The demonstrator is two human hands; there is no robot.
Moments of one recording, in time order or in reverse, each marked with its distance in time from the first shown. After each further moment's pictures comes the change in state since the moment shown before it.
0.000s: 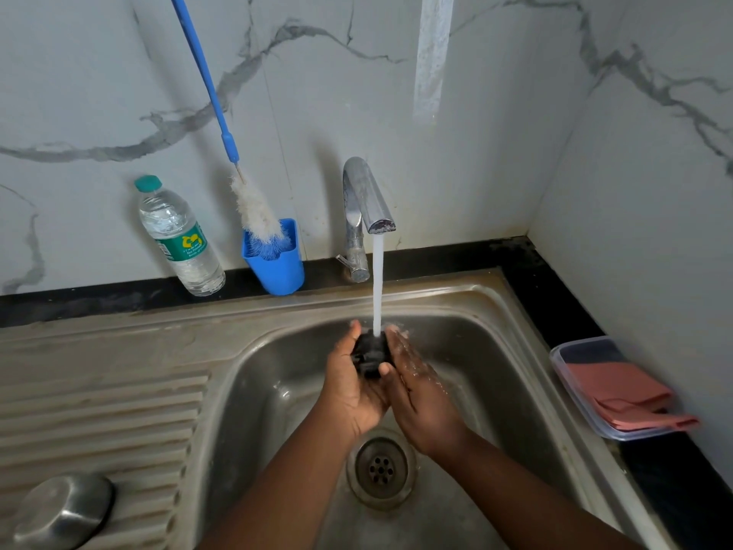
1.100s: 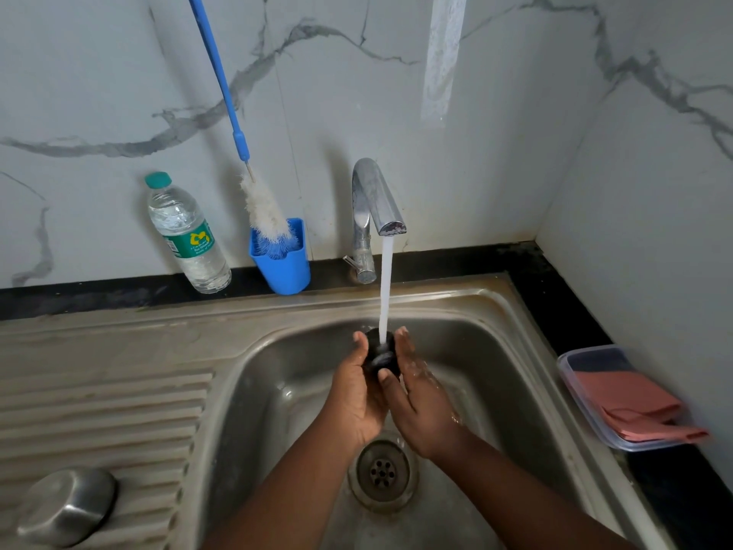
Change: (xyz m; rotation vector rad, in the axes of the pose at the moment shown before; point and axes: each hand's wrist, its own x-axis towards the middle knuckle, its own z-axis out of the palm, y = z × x) left_hand 0.000 -0.009 -0.004 0.110 0.090 0.145; right_hand 0.002 -0.002 0.001 -0.013 -0.073 0.064
